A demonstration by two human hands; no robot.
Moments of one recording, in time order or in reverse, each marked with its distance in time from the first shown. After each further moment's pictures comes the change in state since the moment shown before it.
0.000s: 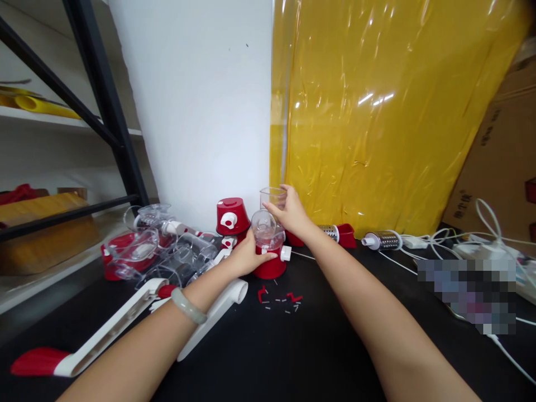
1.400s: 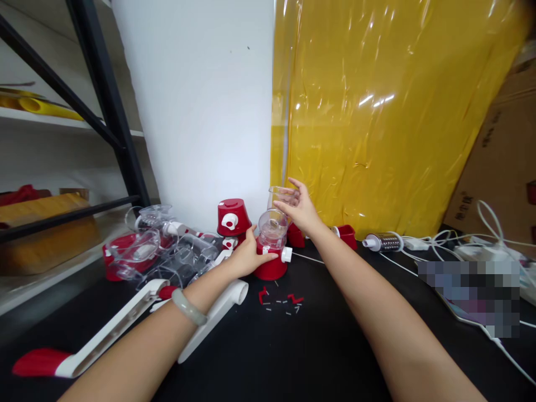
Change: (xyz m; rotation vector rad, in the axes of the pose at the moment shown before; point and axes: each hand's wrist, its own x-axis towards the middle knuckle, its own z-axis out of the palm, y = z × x) left_hand 0.000 0.003 0.000 -0.051 -0.036 -0.170; right_hand 0.005 0.013 -0.012 0.536 -0.047 0.030
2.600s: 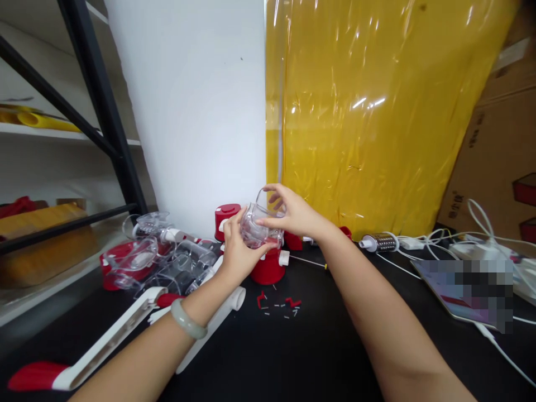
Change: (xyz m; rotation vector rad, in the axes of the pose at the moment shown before) left_hand -0.010 0.031 -0.004 0.018 0.598 0.394; right_hand -0.018 -0.091 0.006 -0.679 -0.369 -0.151
